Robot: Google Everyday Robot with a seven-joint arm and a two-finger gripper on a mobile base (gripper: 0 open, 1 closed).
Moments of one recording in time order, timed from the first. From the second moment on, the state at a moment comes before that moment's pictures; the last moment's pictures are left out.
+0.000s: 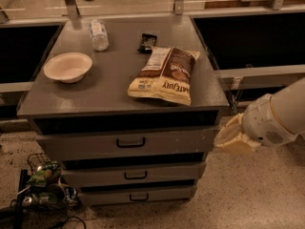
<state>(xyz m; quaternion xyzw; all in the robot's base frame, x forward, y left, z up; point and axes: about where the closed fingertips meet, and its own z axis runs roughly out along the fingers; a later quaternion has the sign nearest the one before) 0.415 -0.171 0.824 -0.56 0.78 0.15 0.23</state>
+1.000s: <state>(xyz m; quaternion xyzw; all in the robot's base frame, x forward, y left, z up) 0.409 -0.153 0.763 -0.54 0.78 0.19 0.24</state>
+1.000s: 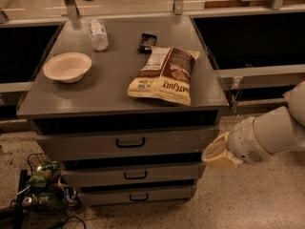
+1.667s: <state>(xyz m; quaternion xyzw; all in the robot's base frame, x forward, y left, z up) 0.405 -0.093 0.776 -0.56 0.75 0.21 0.28</state>
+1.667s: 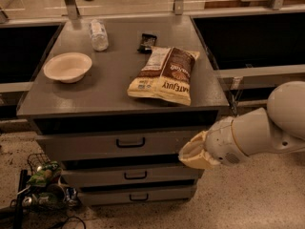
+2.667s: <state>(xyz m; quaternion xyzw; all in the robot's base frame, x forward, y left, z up) 0.405 -0.101 0.744 -0.52 0.79 0.16 0.29</state>
